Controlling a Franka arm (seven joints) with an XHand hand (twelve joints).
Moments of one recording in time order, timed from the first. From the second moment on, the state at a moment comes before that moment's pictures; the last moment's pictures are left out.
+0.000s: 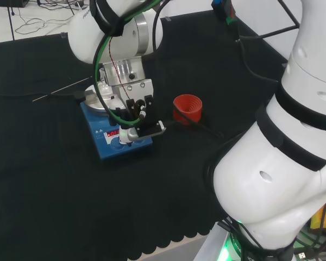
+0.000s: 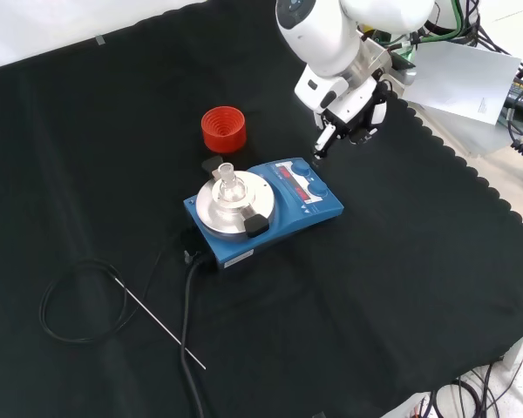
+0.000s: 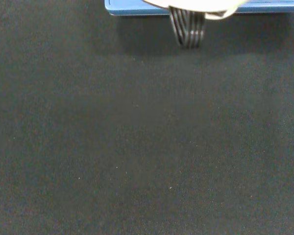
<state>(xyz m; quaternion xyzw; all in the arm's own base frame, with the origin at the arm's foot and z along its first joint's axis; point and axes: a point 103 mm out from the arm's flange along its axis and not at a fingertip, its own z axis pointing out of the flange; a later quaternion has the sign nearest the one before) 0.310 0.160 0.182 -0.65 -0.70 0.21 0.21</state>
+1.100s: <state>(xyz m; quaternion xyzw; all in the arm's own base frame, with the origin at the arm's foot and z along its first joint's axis) 0.317 0.155 0.151 -0.65 -0.67 0.27 0.24</state>
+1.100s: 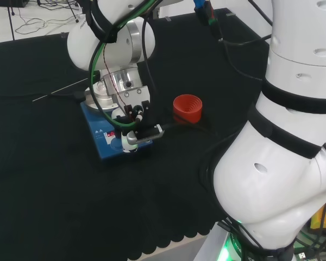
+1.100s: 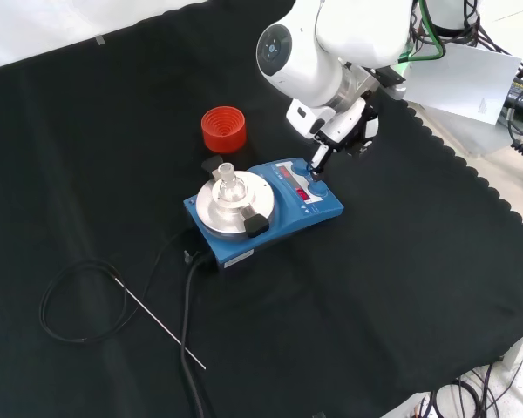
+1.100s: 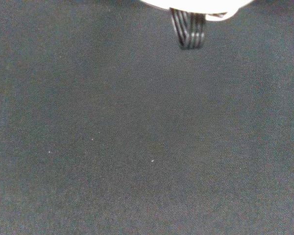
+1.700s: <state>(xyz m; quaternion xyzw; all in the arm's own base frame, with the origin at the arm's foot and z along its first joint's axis) 0.320 0.154 0.145 -0.64 -0.68 0.27 0.24</state>
